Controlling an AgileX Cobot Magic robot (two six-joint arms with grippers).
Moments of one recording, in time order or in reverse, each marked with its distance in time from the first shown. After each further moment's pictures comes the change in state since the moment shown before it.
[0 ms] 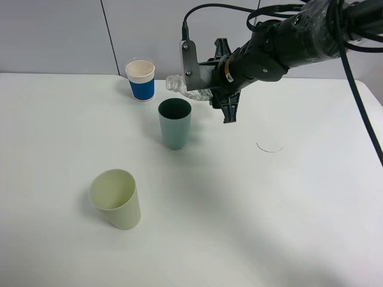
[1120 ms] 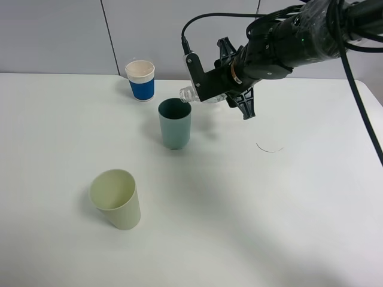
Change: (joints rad) left arm 0.000 0.000 0.000 0.000 0.000 0.000; right arm 0.000 0.000 0.000 -0.251 0.125 -0.001
